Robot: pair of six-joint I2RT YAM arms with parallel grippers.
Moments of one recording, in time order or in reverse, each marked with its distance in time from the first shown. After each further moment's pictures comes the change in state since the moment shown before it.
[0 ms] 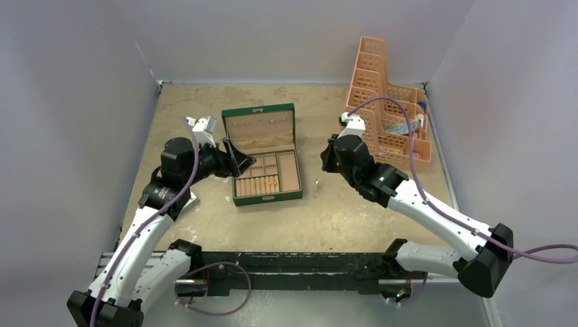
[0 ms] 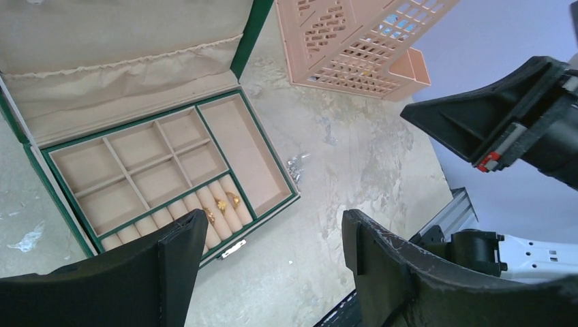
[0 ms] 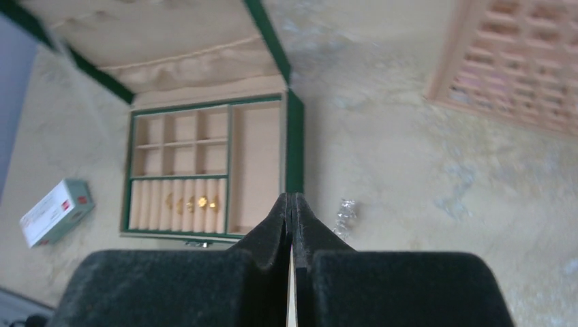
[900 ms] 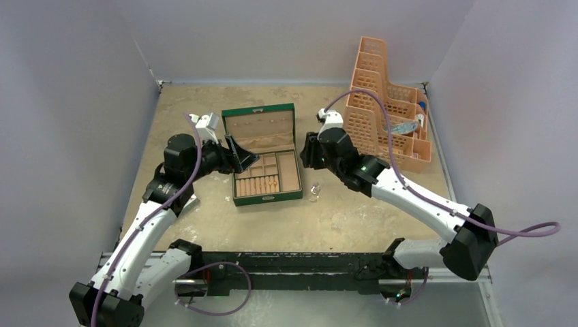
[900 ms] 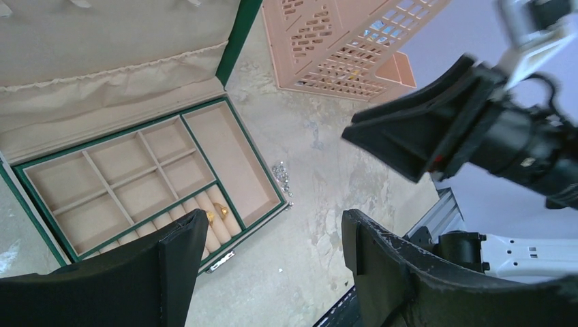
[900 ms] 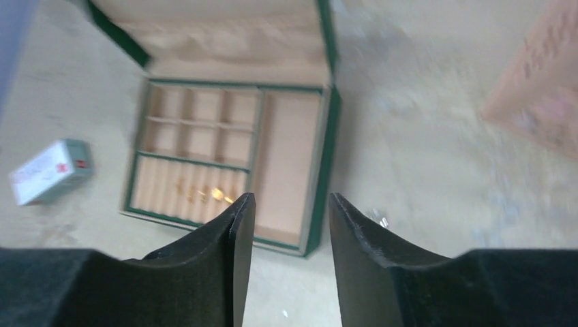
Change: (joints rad) left arm 0.000 0.052 -0.001 0.074 0.037 -0.034; right arm 0.000 0.153 0.090 0.138 -0.192 -0.180
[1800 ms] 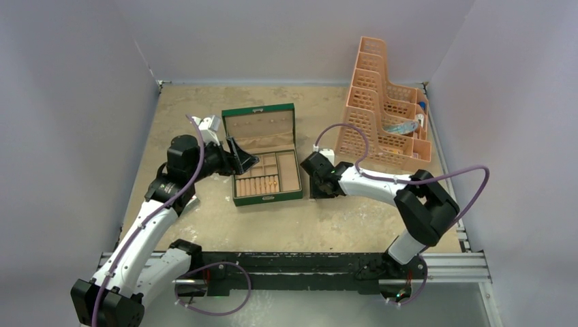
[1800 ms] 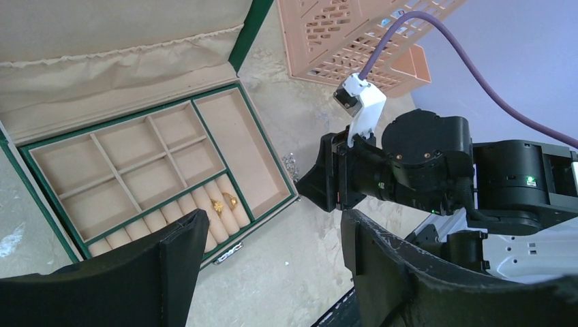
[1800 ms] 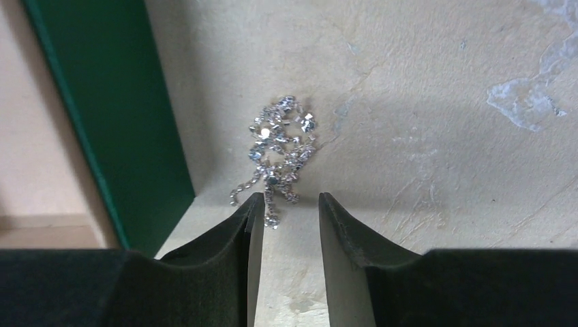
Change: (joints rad) left arm 0.000 0.011 -0.020 -0.015 -0.016 0.000; right arm -0.005 0.323 -0.153 -0.179 0.022 0.238
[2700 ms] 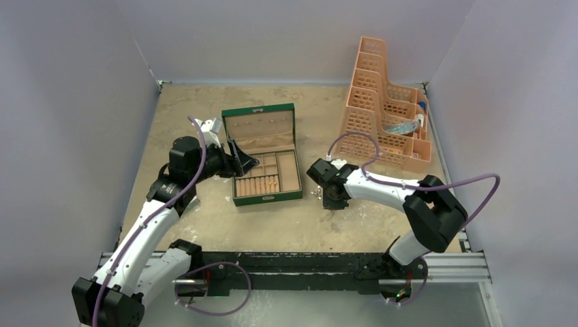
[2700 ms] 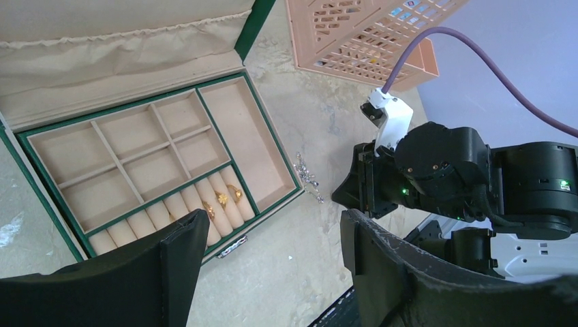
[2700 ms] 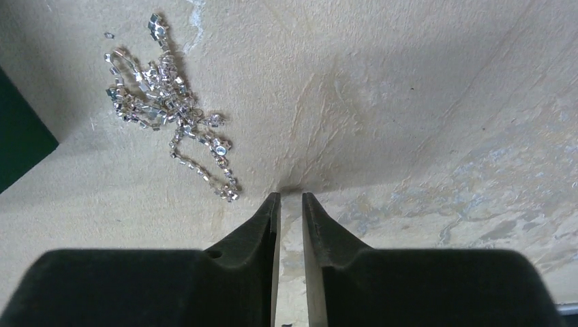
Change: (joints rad) left arm 0.000 0.004 -0.027 0.001 0.000 -0.001; right arm 0.001 -0.053 -0.042 -0.251 0.021 0.114
